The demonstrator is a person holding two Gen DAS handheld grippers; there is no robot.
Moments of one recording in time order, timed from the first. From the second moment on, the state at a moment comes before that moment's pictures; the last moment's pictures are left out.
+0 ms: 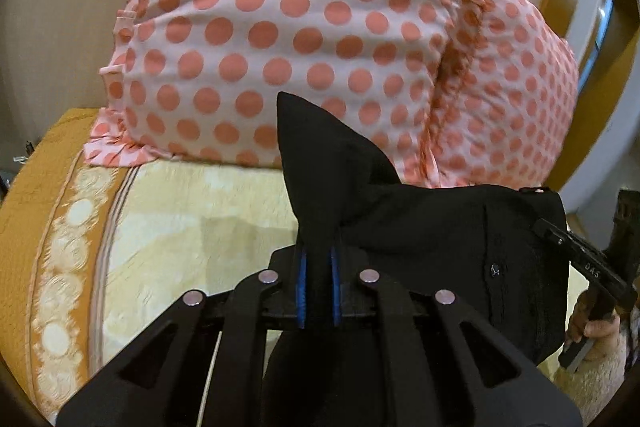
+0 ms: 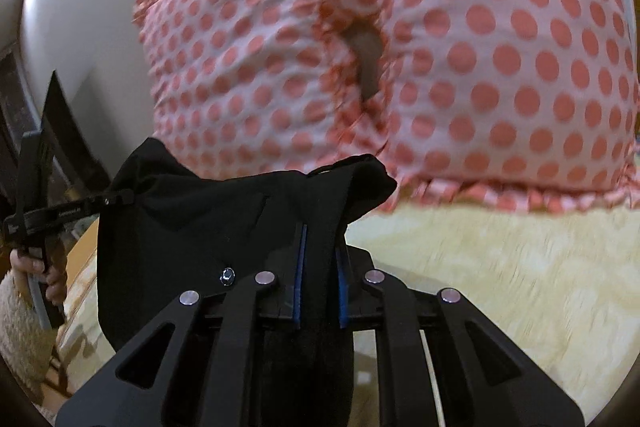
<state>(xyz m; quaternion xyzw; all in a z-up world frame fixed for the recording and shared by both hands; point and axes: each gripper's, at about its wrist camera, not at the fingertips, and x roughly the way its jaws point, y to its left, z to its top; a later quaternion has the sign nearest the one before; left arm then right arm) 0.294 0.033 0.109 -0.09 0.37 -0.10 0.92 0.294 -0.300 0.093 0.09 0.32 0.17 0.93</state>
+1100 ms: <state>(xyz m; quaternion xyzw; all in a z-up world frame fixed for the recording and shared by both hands) 0.231 -0.044 0.030 -0.02 0.48 -0.16 0.86 0.232 -0.233 0.031 -0.09 0.43 0.11 0.89</state>
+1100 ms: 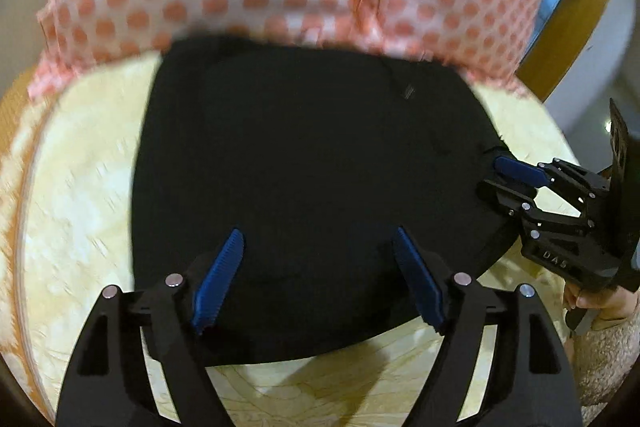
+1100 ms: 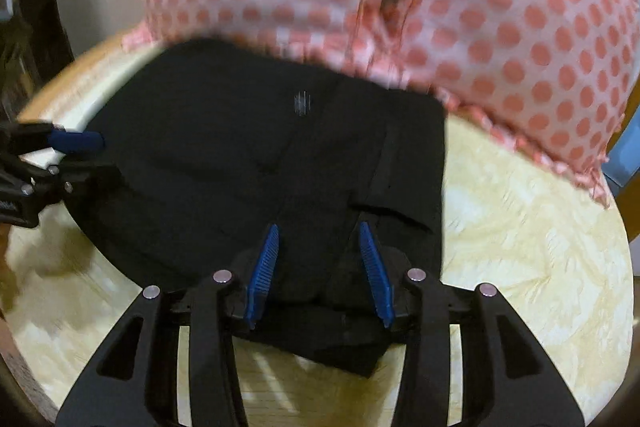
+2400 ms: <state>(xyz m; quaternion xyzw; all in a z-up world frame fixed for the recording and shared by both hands) 0.113 -0.023 0.011 0.02 0.42 -0.03 0.91 0.124 -0.221 0.015 0.02 0.43 0.02 0.90</state>
